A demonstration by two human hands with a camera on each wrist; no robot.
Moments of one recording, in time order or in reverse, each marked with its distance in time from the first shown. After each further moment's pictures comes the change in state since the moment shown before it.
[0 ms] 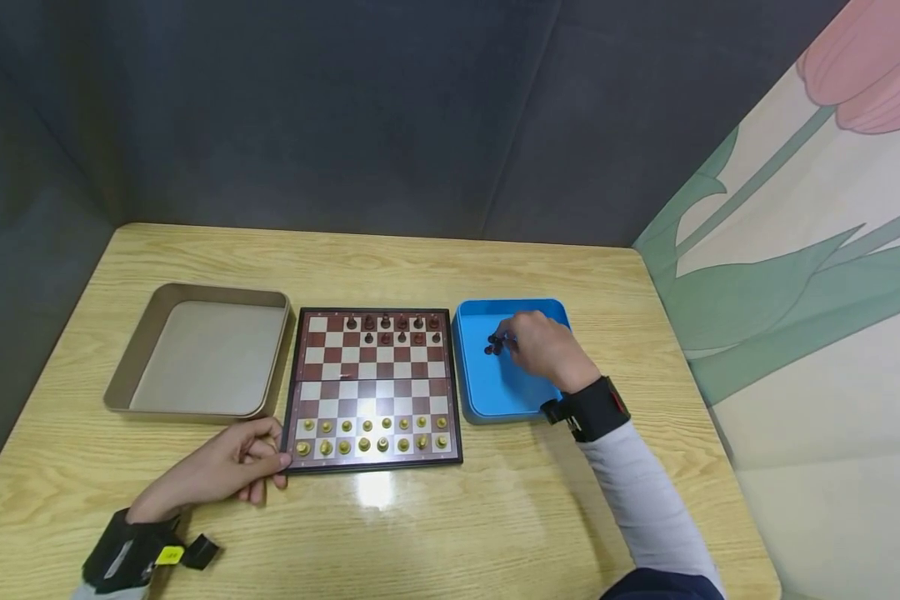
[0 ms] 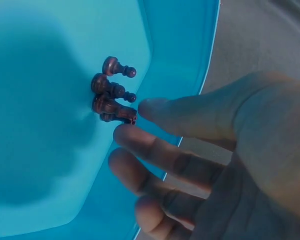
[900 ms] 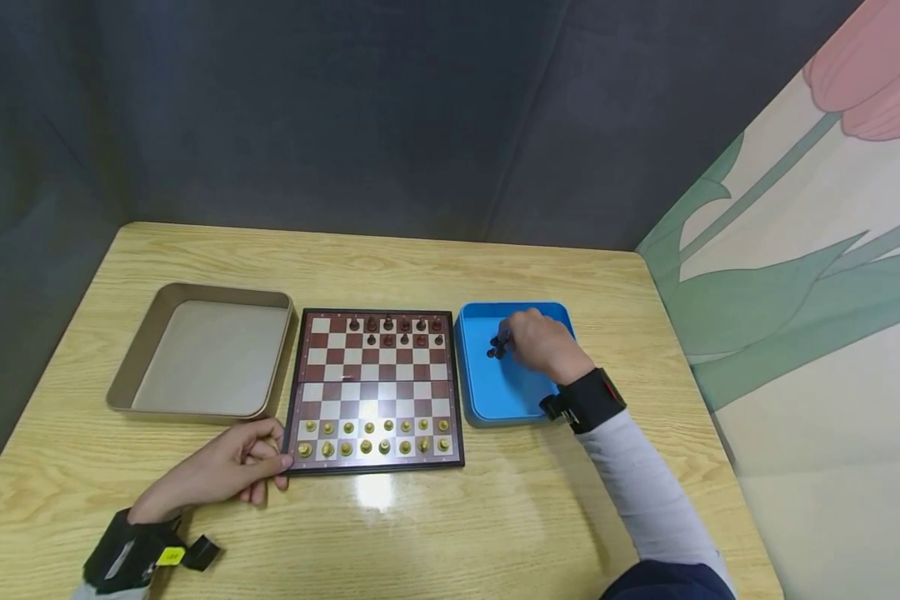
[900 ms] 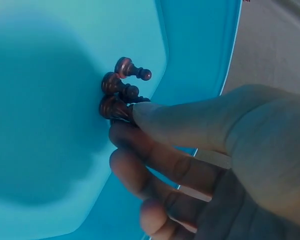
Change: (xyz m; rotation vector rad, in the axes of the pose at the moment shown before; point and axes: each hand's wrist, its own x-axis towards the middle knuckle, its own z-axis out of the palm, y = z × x) left_hand 0.000 -0.001 0.001 0.012 0.015 -0.025; right_hand 0.014 0.003 0.002 -0.023 -0.043 -0.036
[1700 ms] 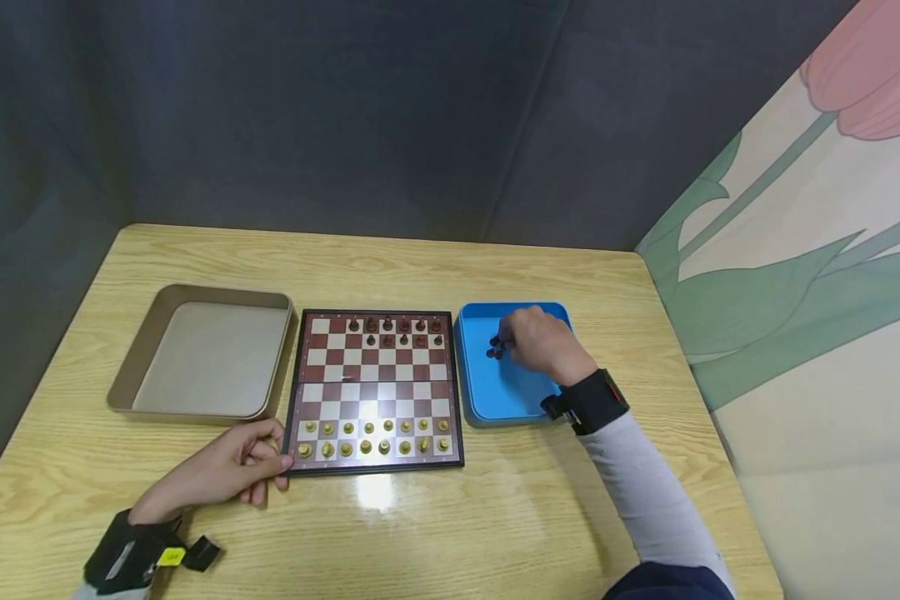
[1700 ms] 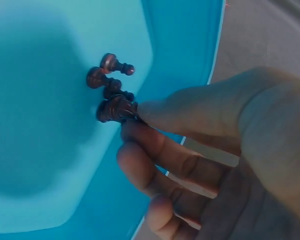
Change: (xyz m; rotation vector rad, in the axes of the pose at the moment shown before) left_hand 0.004 -0.019 -0.003 0.013 -0.005 0.015; right_hand -0.004 -0.003 -0.007 -0.002 0.017 0.026
